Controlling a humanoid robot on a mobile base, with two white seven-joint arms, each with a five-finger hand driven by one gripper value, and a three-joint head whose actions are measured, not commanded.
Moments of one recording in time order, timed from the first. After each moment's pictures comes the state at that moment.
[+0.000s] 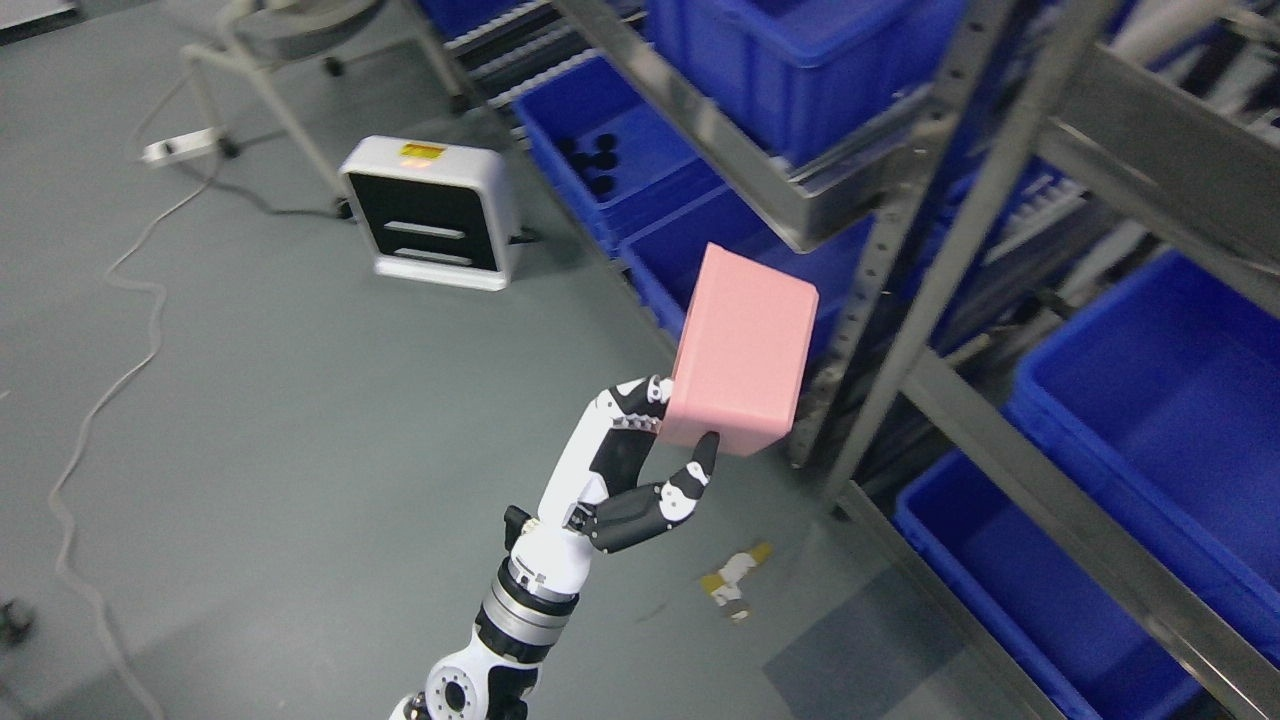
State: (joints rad) left arm -0.20 0.00 -0.45 -1.56 0.32 -0.61 -0.37; right arm 0.00 0.00 0.00 0.00 0.00 0.02 -0.04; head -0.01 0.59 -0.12
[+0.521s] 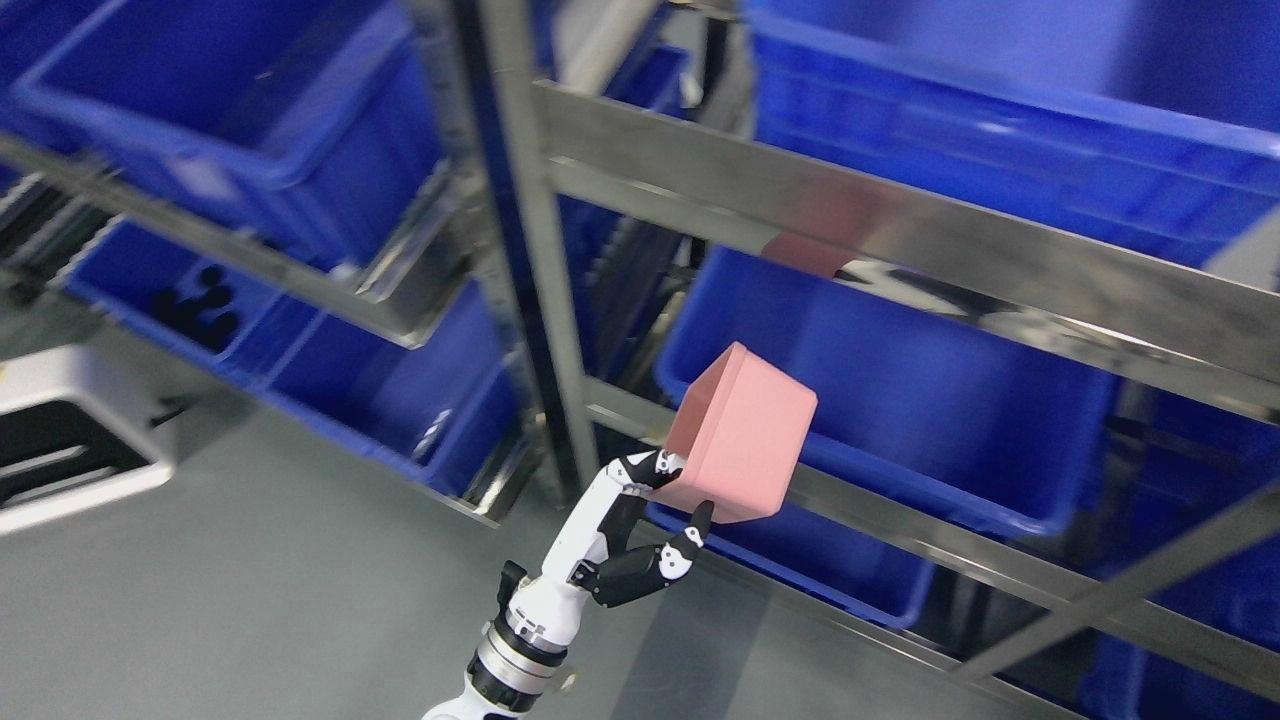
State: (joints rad) left arm -0.13 0.00 -0.37 -1.47 0.18 -0.62 -0.42; right arm 0.00 0.00 0.00 0.00 0.00 0.02 -0.04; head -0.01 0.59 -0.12
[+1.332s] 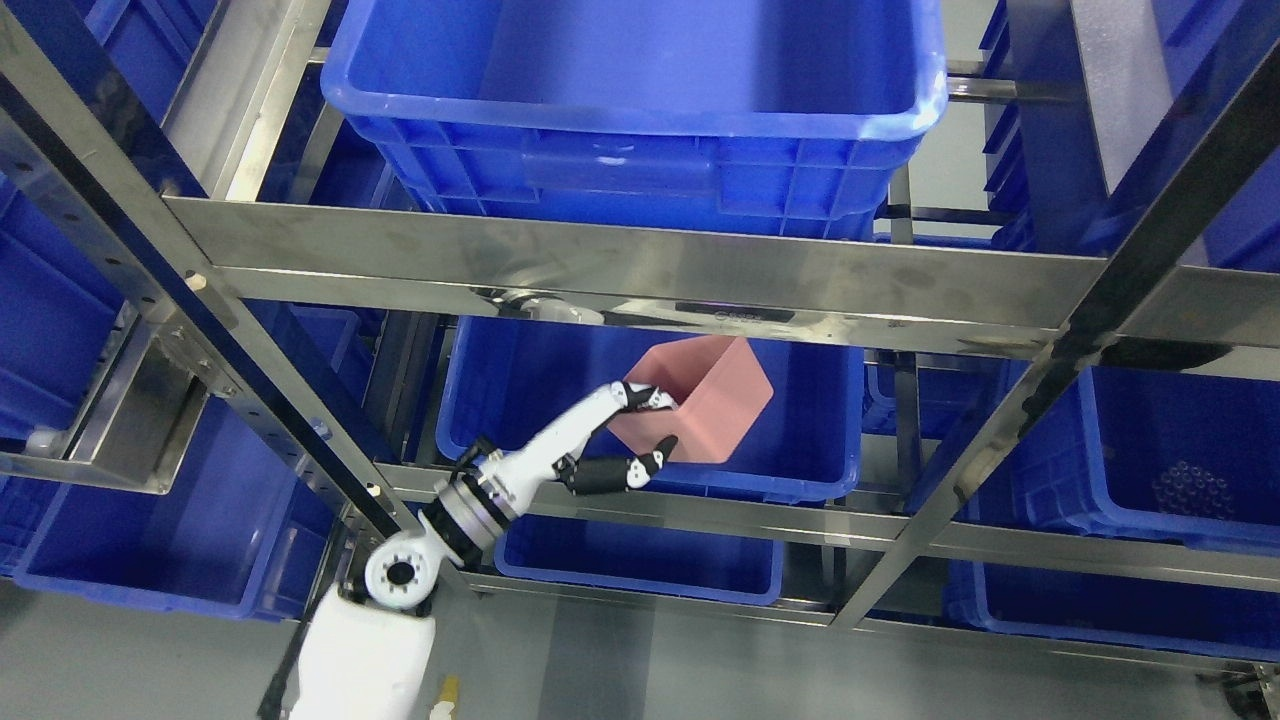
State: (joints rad) left arm -0.52 0.00 -0.16 -1.12 -0.25 -0.57 -0.65; right arm 0.00 0.00 0.00 0.00 0.00 0.02 -0.04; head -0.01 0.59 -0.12
